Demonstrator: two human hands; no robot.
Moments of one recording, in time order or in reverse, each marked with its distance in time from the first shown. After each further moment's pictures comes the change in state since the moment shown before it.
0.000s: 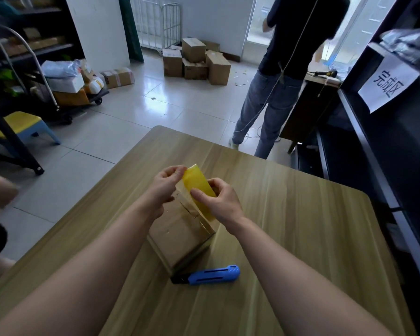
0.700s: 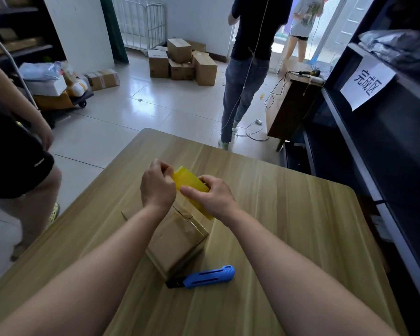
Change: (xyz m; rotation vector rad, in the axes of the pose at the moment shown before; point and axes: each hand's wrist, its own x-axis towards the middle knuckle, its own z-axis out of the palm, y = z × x) left_hand 0.012 -0.002 0.016 0.487 0.465 0.494; right_hand 0.008 -0.016 -0.006 -0.176 -0.024 -0.045
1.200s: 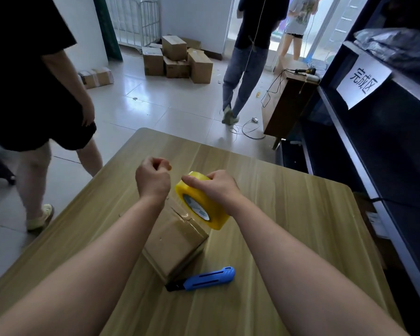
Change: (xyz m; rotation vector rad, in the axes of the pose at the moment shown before) left_hand 0.019 0.001 0.006 -0.320 0.019 -0.249; right_hand 0.016 -0.019 -0.014 -0.119 0.021 0.281
